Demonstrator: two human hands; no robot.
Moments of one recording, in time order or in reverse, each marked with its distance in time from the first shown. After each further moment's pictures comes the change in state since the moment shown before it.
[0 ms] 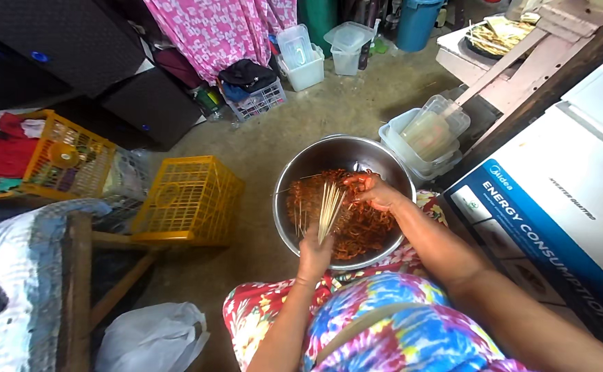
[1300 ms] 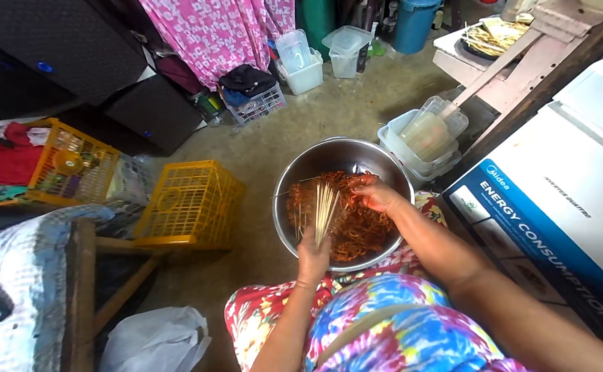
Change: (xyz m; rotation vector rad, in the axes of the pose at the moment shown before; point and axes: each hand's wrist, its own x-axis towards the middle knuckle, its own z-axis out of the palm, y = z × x) left_hand -0.002 -0.003 0.003 -0.043 0.075 0.053; right_hand -0.001 -0.007 0.008 0.161 0.188 0.099
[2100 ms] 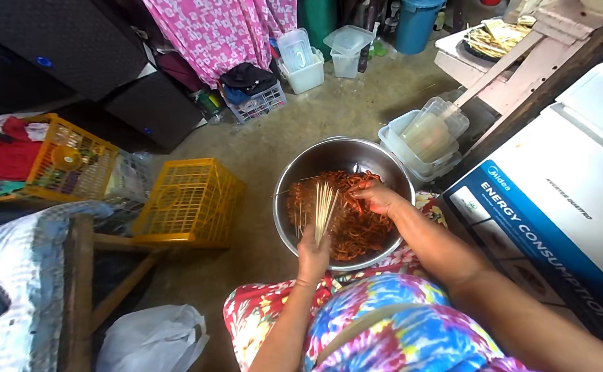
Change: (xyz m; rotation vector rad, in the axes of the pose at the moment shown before) left_hand 0.000 -0.001 0.000 -0.016 0.012 -0.004; right_hand -0.002 0.003 0.000 -0.085 -0.053 0.082
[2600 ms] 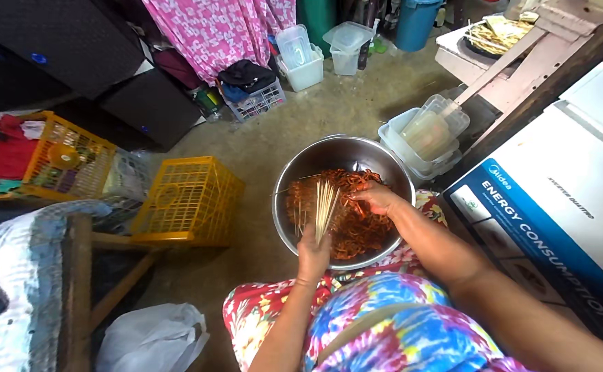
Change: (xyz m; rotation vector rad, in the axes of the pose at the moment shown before) left_hand 0.001 0.000 0.001 0.018 -0.003 0.019; right_hand 0.000 0.002 0.003 -0.064 -0.016 0.039
